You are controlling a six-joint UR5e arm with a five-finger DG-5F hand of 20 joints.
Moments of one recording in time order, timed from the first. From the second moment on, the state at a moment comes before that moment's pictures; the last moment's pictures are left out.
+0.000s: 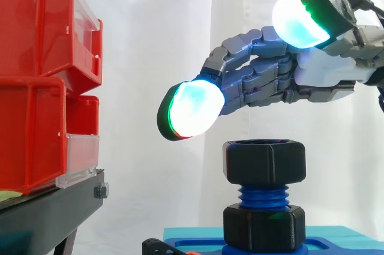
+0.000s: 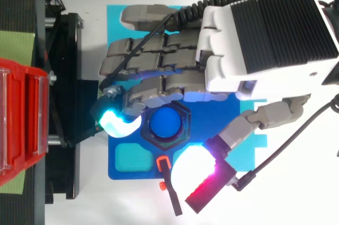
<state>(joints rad) 0.08 -2.20 -1.15 -2.94 -1.72 -1.07</state>
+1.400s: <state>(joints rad) 0.04 -2.20 -1.18 -2.91 -1.75 -1.06</state>
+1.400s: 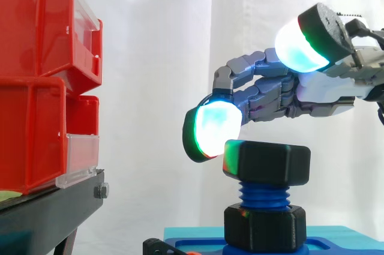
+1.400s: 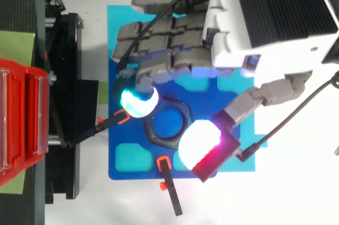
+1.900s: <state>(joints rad) -0.01 -2.20 -1.18 -2.94 -1.78 -1.09</state>
